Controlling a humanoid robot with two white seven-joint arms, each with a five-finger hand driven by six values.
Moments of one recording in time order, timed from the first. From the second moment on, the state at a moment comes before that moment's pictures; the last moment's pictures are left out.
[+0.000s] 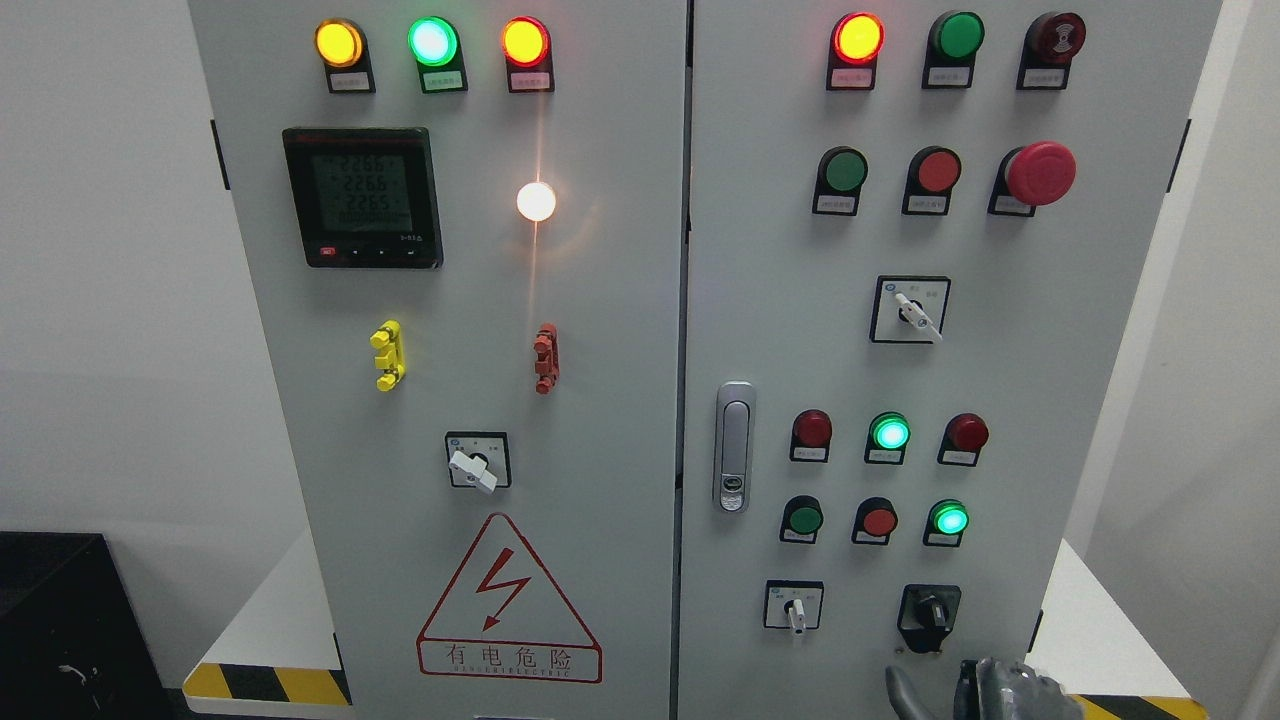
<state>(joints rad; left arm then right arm) 0.00 -0.10 -0.14 0.00 0.10 -0.06 0.15 -0.19 0.12 -0.16 -1.56 1.23 0.10 -0.11</state>
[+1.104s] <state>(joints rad) 0.00 -0.10 -0.14 0.00 0.10 -0.06 0.15 -0.24 0.11 -0.19 -1.54 1.25 0.12 -0.09</state>
